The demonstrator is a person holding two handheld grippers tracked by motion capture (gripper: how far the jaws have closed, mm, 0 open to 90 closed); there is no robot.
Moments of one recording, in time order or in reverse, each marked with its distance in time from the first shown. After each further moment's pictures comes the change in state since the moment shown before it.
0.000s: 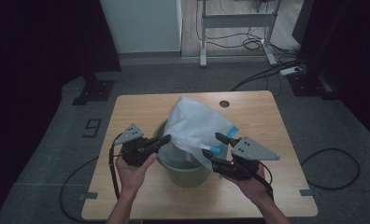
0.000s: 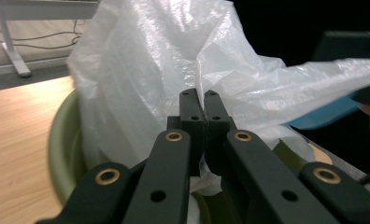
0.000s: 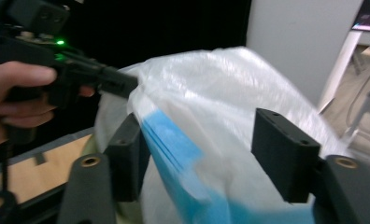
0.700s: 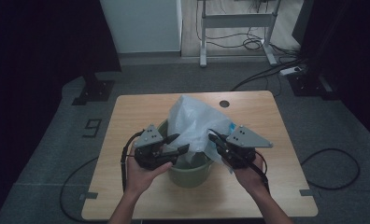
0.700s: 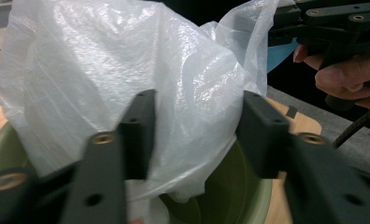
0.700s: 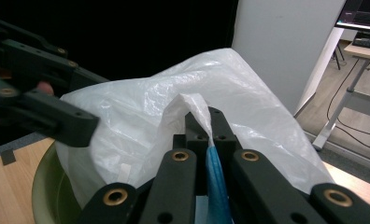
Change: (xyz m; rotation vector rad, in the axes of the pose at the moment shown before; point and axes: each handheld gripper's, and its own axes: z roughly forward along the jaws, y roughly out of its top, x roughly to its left) left arm -0.039 0.017 0.018 0.098 -0.058 0.165; right arm -0.013 0.011 0.019 0.044 -0.056 -0.035
